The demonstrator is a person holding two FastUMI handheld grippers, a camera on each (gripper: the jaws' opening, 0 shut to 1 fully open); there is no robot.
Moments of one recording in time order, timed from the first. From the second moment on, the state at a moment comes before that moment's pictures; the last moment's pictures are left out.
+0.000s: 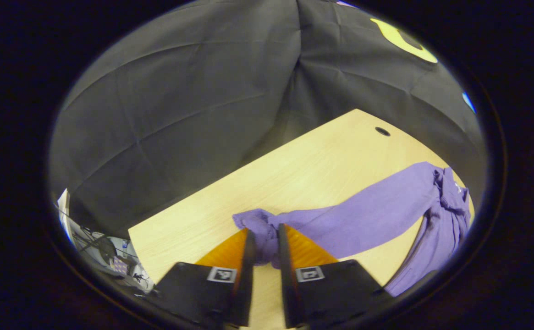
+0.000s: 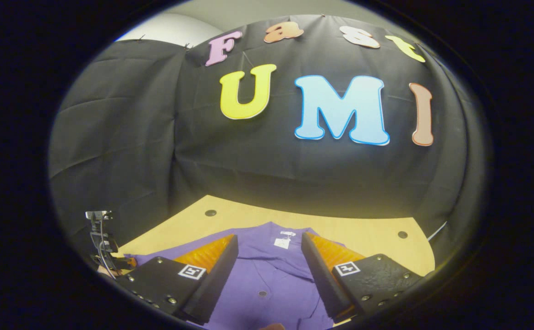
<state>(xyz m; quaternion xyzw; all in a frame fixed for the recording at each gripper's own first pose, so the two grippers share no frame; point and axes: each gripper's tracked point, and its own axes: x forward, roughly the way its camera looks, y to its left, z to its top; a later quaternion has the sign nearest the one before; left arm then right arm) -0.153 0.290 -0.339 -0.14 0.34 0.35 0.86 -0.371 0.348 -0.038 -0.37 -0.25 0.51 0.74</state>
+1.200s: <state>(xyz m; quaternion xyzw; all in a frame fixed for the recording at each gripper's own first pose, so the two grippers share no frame) 0.093 0.037 -0.088 -0.22 0.14 0.05 0.96 -0.285 0.260 0.072 -0.27 -0.27 0.40 0.83</state>
